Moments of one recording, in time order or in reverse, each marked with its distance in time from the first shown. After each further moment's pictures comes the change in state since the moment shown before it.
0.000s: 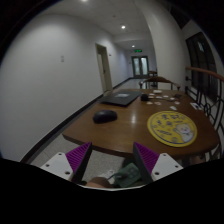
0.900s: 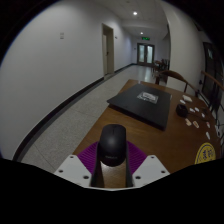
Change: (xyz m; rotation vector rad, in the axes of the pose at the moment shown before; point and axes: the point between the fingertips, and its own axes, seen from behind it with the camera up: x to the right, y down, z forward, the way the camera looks) arm -0.049 0.012 0.038 -0.201 0.040 -0.113
